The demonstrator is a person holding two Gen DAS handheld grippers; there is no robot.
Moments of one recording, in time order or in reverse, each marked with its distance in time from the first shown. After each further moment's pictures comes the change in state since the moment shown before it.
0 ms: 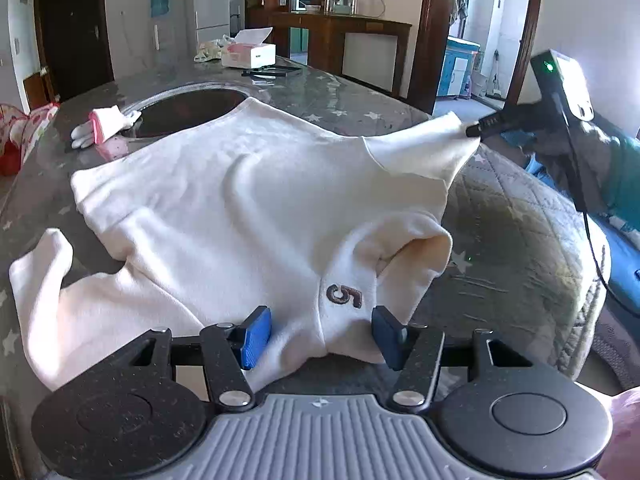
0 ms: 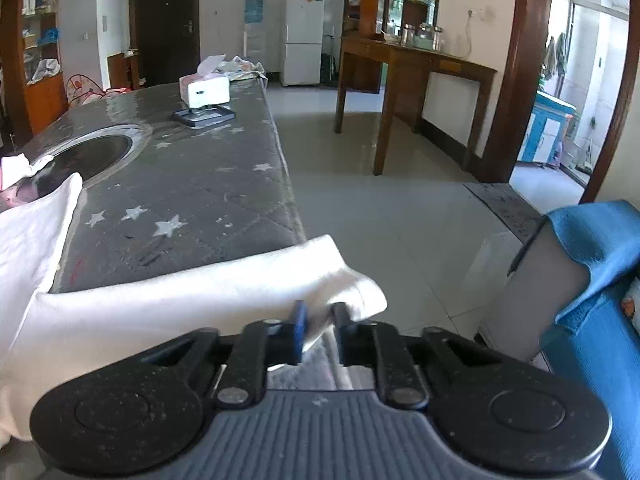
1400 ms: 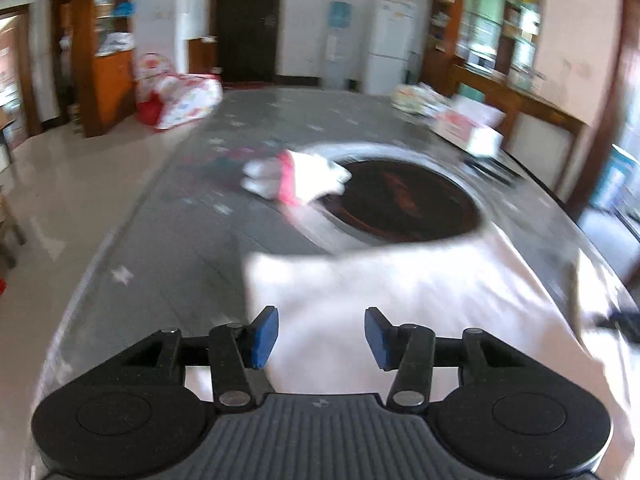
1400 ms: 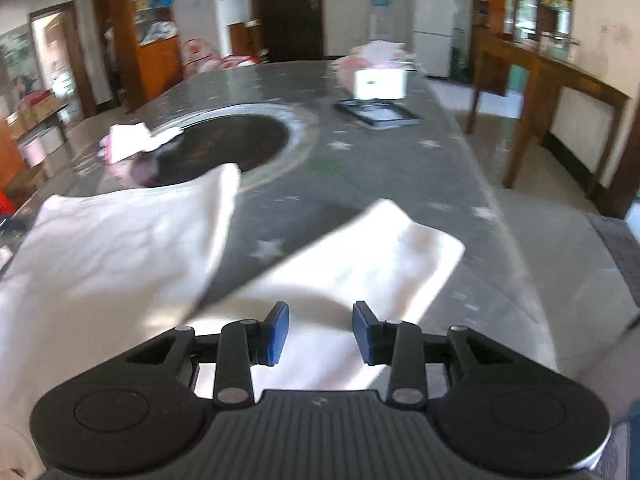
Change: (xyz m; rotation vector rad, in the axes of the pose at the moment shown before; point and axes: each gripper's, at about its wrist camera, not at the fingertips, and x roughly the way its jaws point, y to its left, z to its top) left arm 0.047 0.141 0.095 -0.338 -0.096 0.318; right arm 0.048 0.114 0.051 -0.168 0.060 0.314
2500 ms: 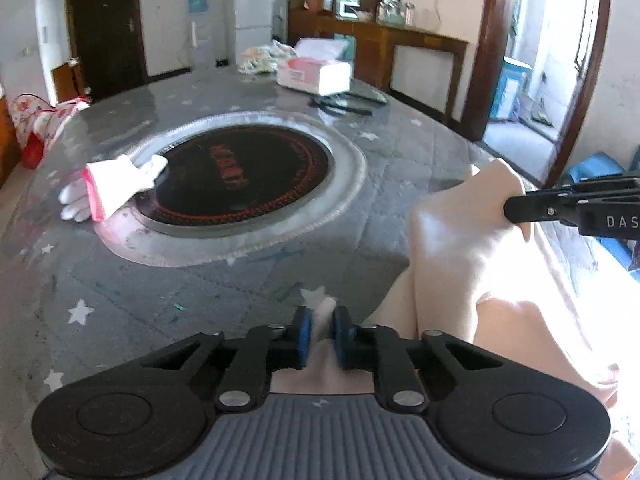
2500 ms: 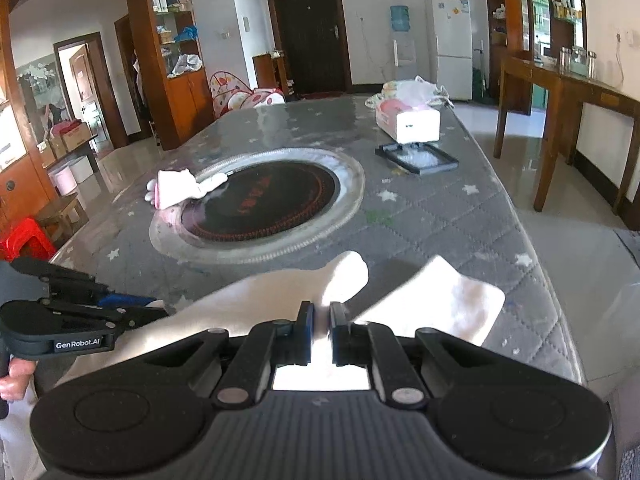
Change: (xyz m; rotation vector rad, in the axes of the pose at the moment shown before) left arm 0.053 -0.078 0.019 0.236 0.037 -0.183; right arm -0.024 0.030 0.026 -0.012 -0.091 0.126
